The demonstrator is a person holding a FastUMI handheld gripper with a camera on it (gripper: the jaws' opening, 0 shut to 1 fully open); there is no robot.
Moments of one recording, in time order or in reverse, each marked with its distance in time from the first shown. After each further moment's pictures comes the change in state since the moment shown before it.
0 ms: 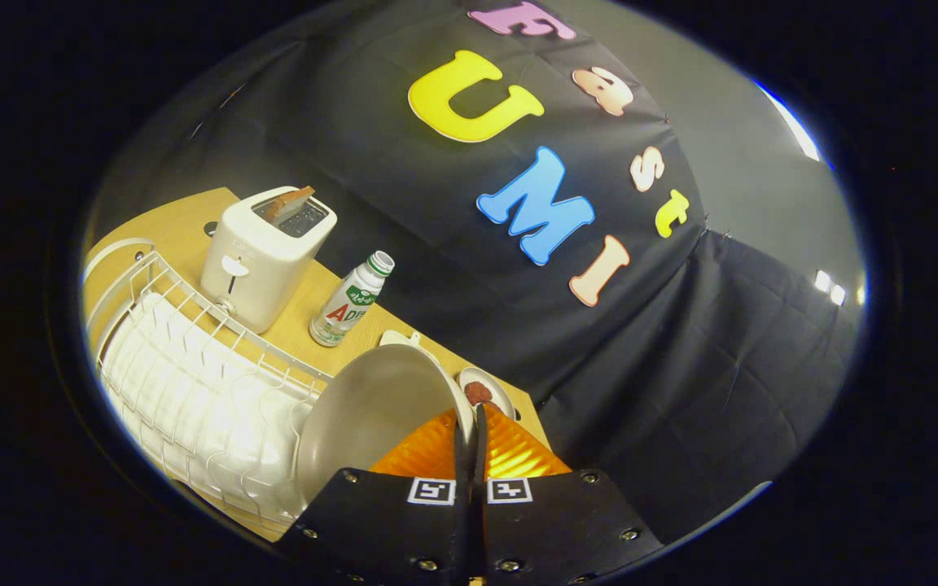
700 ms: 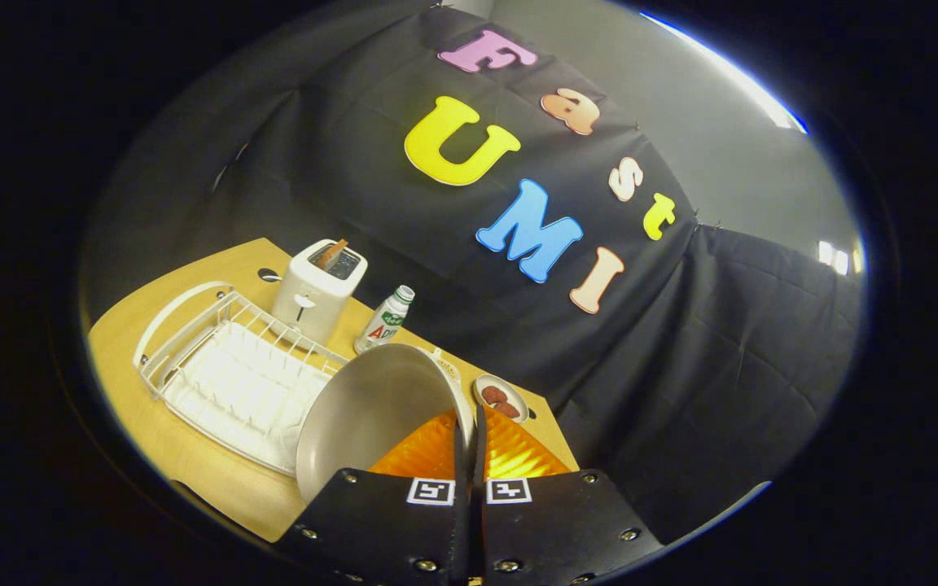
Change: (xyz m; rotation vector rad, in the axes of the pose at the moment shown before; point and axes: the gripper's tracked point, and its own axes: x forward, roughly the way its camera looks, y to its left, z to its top) arm -0.135 -0.013 -0.024 0.127 -0.086 0.128
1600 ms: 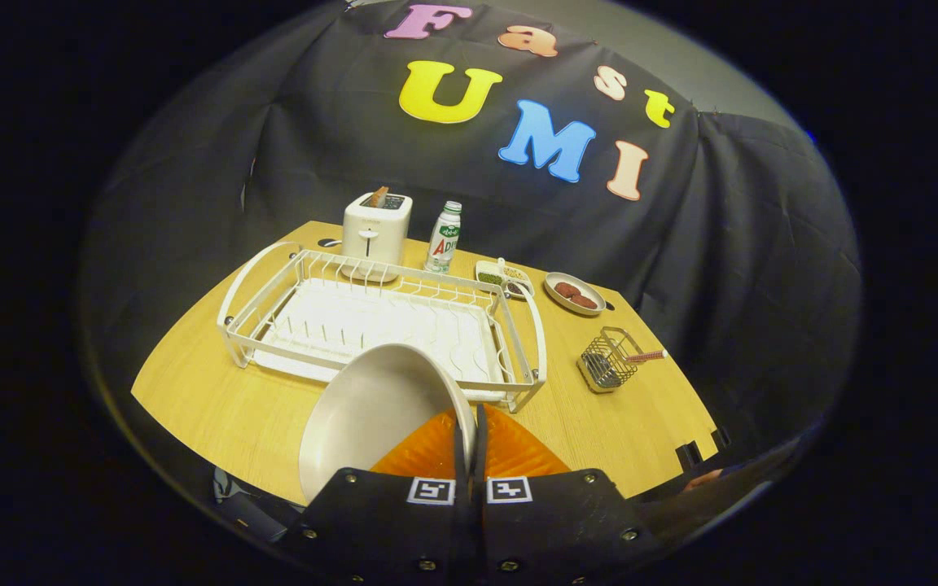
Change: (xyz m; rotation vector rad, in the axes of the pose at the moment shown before) arm -0.057 0.054 -0.126 0.285 0.222 0.212
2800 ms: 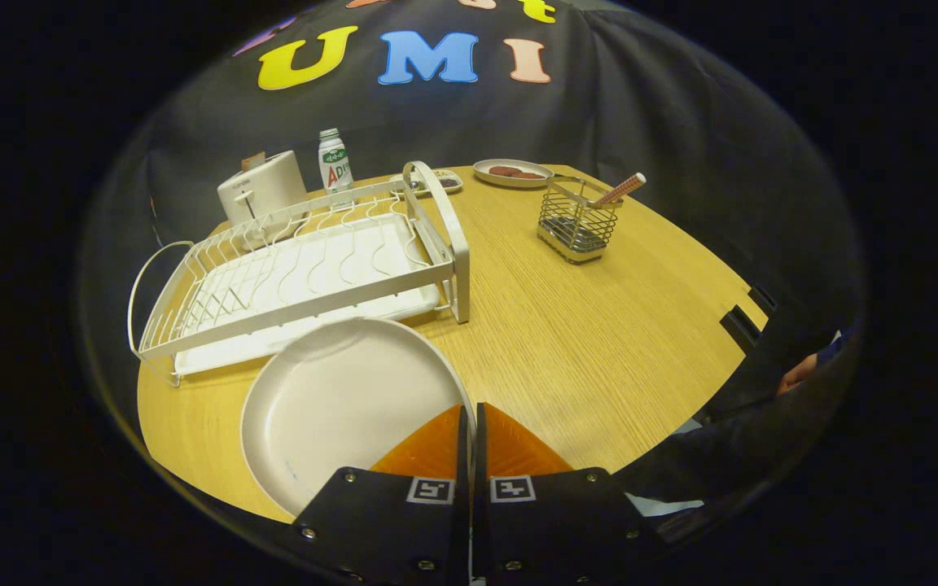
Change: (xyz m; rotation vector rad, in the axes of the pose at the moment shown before) arm 0.076 -0.044 -0.118 0.384 0.274 -0.057
